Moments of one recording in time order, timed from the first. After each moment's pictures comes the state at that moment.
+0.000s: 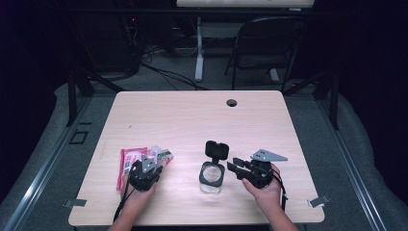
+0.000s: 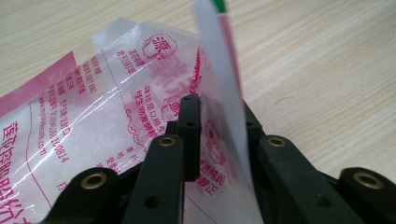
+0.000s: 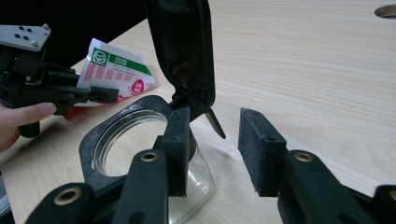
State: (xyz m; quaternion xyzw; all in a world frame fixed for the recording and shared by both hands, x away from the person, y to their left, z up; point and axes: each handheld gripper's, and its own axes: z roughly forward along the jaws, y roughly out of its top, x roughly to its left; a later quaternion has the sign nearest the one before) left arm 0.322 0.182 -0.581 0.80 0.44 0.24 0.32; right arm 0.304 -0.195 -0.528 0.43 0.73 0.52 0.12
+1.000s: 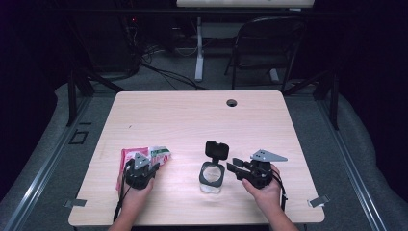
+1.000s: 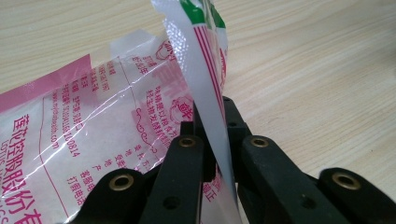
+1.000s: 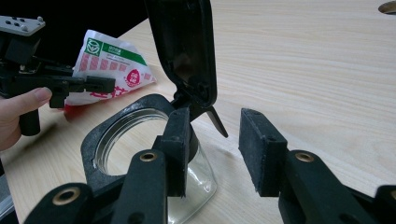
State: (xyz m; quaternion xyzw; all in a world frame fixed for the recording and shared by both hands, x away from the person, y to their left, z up) left arm 0.323 0.194 -0.574 0.77 0.46 0.21 0.38; right arm 0.305 -0.195 -0.530 0.43 0.73 0.52 0.11
